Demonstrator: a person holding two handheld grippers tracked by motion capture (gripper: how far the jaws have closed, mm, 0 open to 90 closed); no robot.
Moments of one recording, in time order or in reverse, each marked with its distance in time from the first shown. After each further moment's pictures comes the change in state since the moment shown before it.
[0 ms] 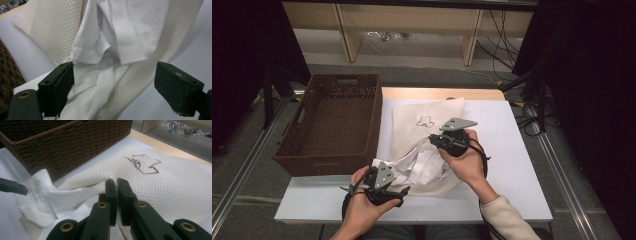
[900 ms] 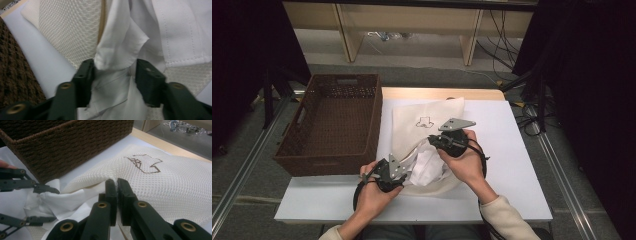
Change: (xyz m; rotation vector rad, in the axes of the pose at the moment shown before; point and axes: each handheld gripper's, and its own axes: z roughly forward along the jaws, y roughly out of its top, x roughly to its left) left arm 0.008 0.003 0.042 0.132 0.106 0.025; right arm 0.001 0.000 0.003 0.006 0.011 -0.011
